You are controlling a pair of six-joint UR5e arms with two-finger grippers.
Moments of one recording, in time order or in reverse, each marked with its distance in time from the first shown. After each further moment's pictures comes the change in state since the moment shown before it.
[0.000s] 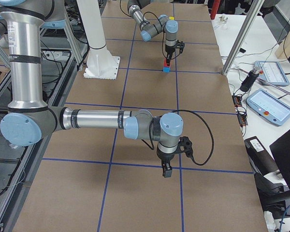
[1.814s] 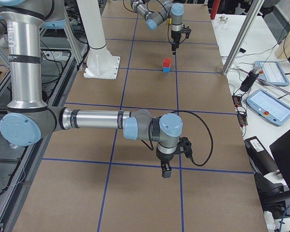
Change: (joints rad) left arm -0.160 0.138 -0.239 0.038 -0.100 0.181; right arm 0.000 -0.004 -0.001 0.000 0.000 -0.001
